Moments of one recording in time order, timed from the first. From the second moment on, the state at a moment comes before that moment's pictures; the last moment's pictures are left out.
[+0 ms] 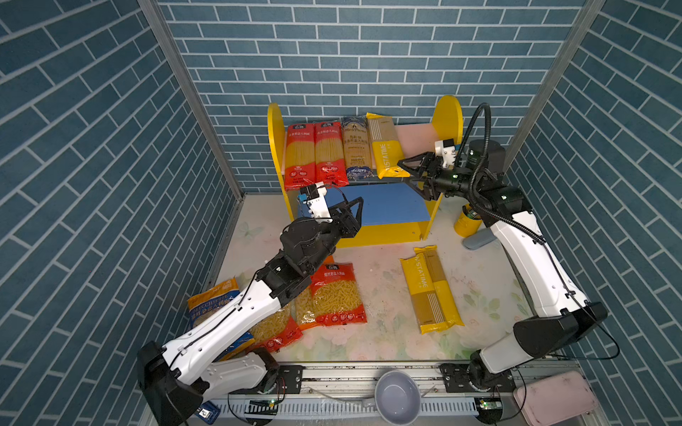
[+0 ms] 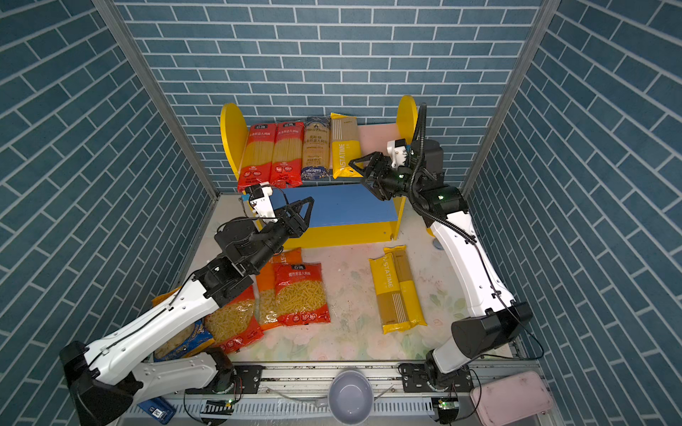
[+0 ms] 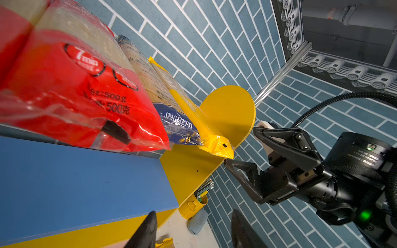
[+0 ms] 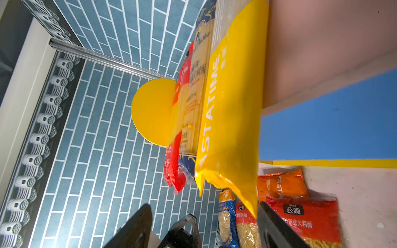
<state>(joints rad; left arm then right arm) -0.78 1.14 1.09 0.12 -0.20 -0.67 0.39 1.52 1.82 -0.54 -0.64 1.02</state>
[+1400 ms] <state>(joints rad) -1.08 1.89 0.90 0.30 -0.02 -0.74 0.28 1.32 0.66 -0.54 -0.38 0.59</state>
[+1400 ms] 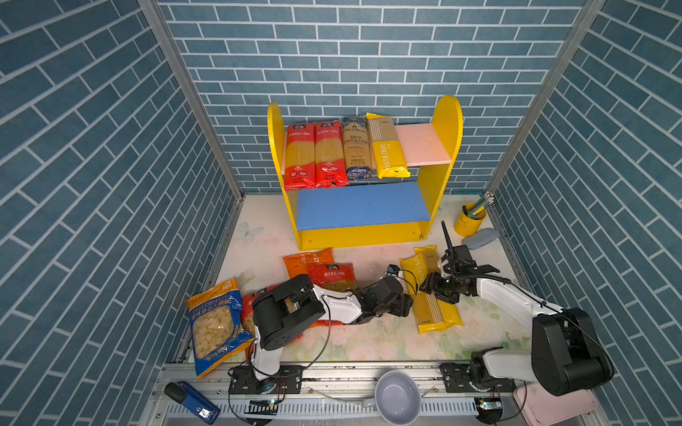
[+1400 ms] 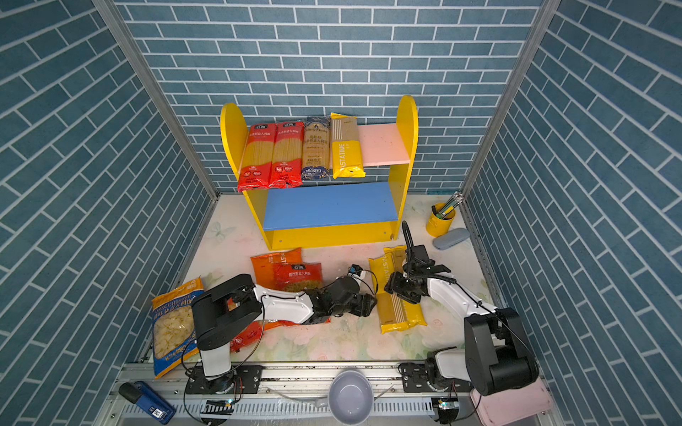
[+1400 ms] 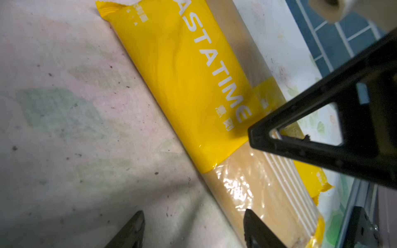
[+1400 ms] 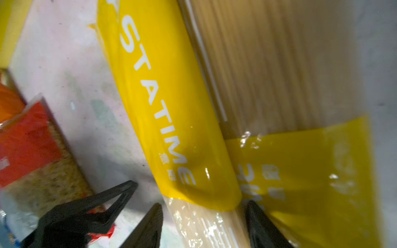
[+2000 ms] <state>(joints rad) -1.03 1.92 0.83 0.46 0.07 -0.83 0.28 1.39 0.50 -0.12 -0.58 0.72</state>
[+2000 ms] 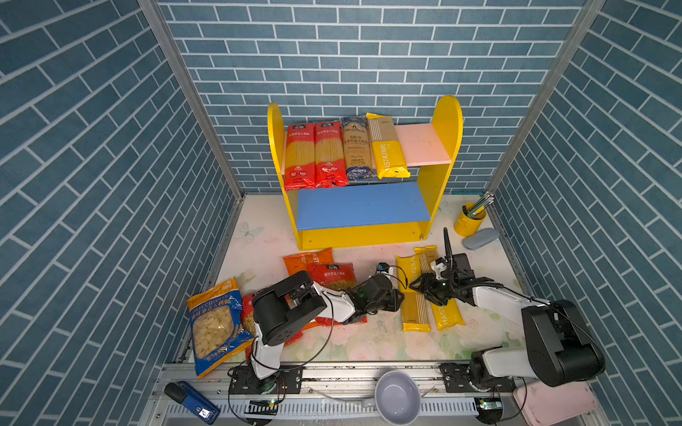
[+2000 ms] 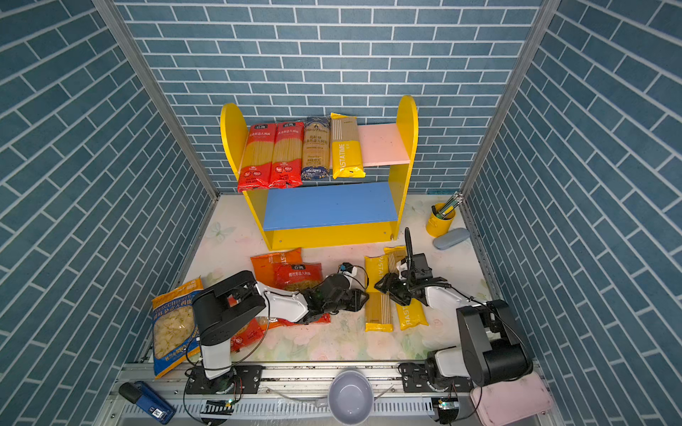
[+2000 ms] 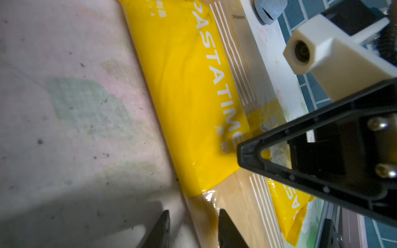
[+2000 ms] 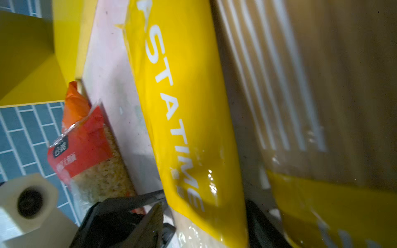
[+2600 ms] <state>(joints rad) -0.97 1.89 0.73 0.62 0.14 -0.90 0.29 1.37 0.37 0.21 -0.67 0.82</state>
